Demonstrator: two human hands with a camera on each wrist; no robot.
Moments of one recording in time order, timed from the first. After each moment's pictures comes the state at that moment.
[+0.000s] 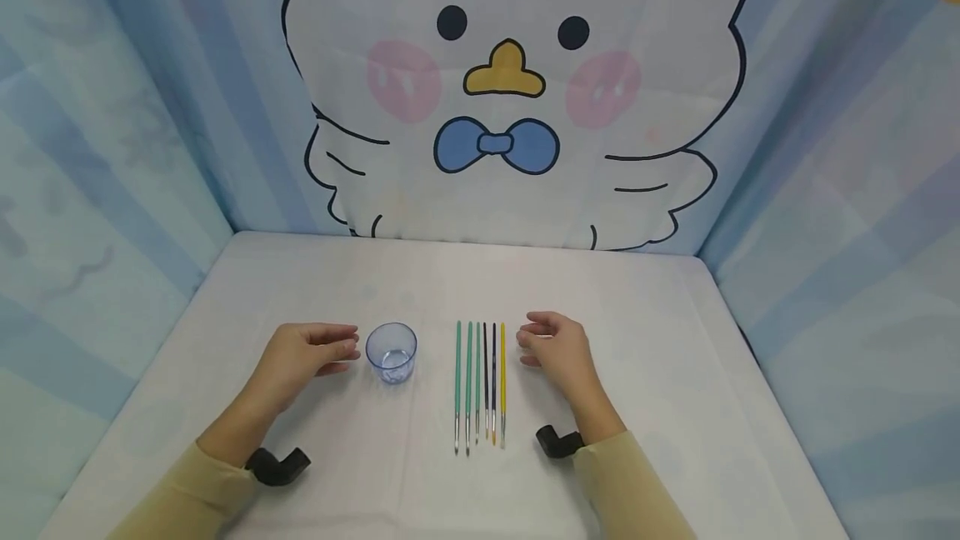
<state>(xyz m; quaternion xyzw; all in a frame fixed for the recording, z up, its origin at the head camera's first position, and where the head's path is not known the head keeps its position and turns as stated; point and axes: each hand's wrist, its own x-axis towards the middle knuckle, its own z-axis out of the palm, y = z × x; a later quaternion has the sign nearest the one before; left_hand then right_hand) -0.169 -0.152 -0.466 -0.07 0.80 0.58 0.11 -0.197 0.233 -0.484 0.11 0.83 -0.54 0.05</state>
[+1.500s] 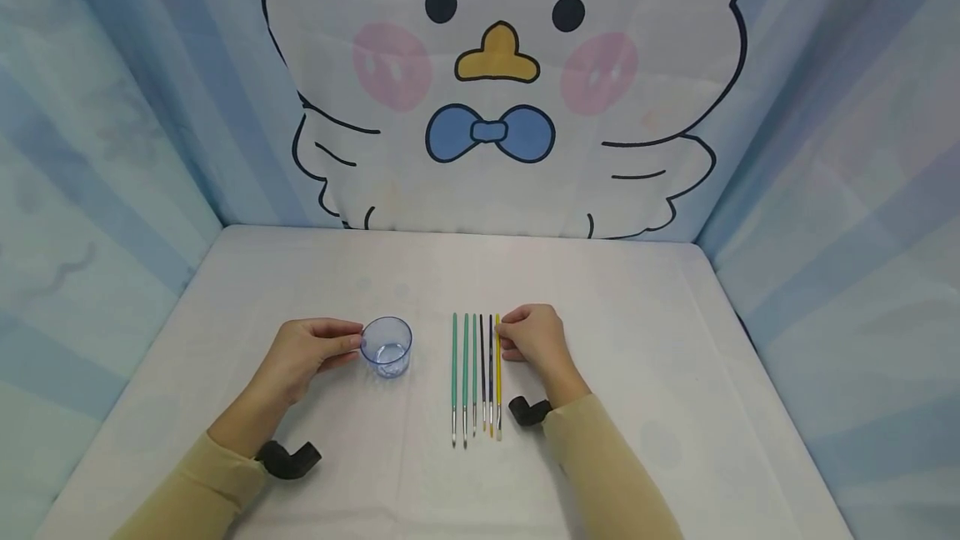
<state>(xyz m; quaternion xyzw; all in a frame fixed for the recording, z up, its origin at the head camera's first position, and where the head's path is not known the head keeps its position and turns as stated) -0.182 -0.135 -0.476 -0.12 0.74 0.66 0.11 -0.229 0.206 -0.497 0.19 0.82 -0.53 0.10</state>
